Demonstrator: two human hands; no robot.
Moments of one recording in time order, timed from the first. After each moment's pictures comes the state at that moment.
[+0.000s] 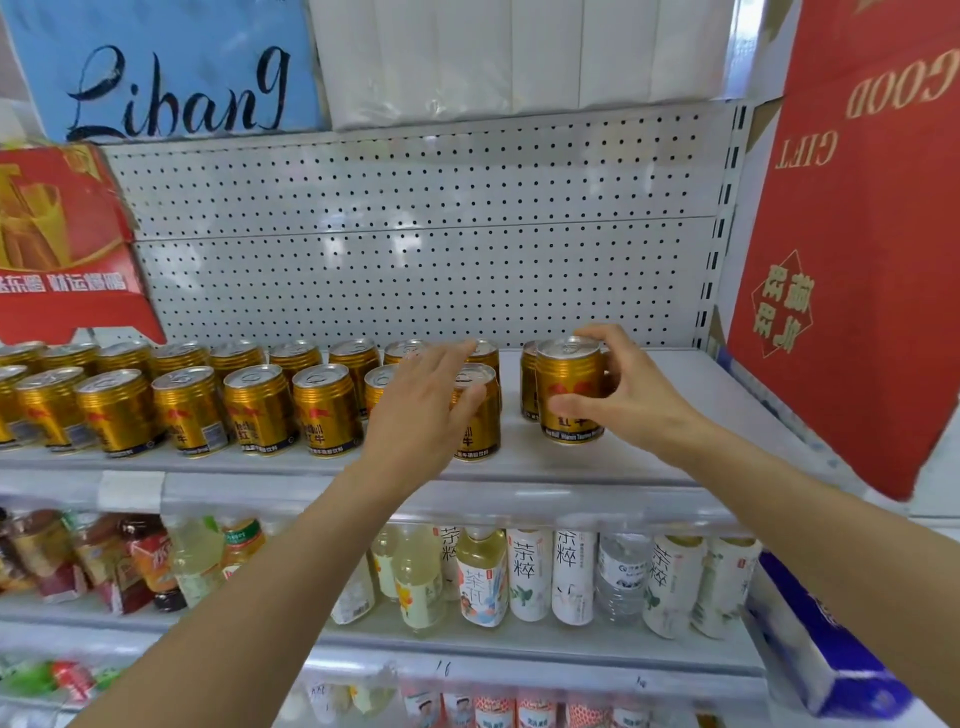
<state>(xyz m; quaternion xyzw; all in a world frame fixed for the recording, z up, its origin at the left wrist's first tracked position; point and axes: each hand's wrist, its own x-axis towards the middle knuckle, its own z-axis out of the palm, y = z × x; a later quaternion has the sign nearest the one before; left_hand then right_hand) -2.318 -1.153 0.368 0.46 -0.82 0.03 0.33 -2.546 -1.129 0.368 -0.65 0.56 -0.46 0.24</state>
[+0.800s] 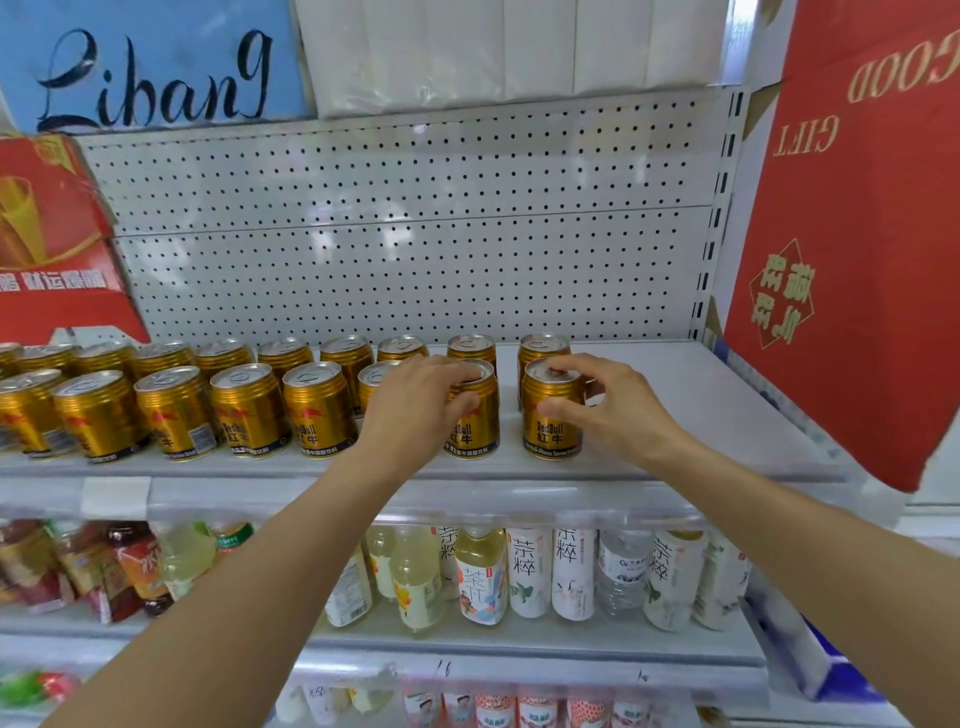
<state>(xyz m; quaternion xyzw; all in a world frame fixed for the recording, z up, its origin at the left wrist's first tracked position) -2.316 -1.178 0.367 0.46 -0.84 0.05 0.28 -2.538 -1.141 0.346 -0.66 0.60 -0.43 0.16</state>
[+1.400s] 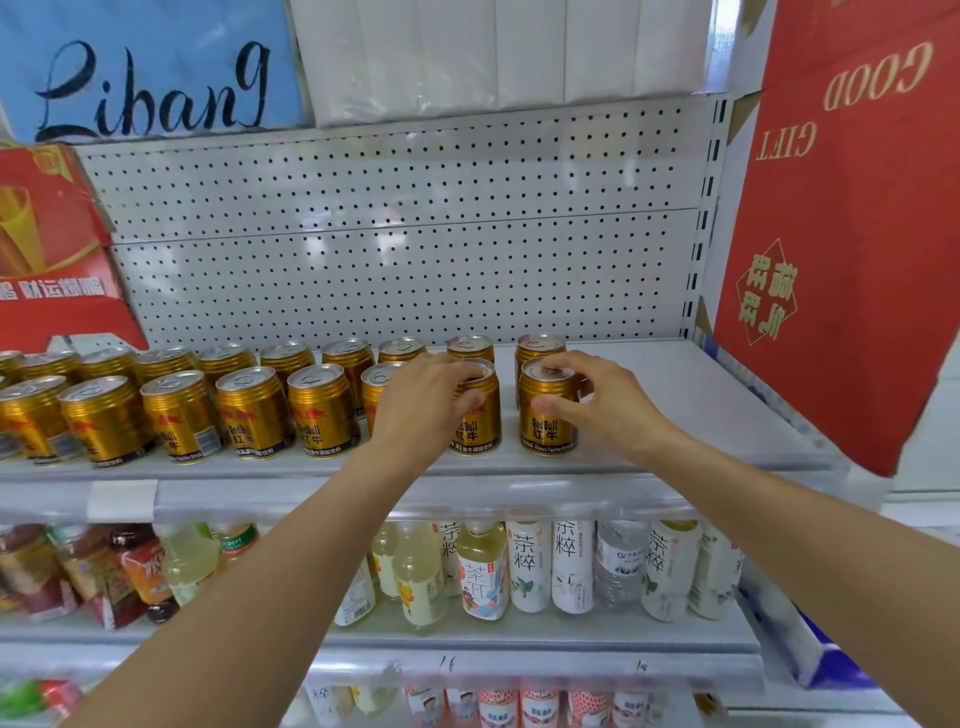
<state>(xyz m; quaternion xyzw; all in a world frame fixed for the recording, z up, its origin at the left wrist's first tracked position) -2.321 -1.181 0.367 0.47 -0.84 0.05 0.27 -2.529 -1.137 0.349 -0.64 0.62 -0.42 0.16</state>
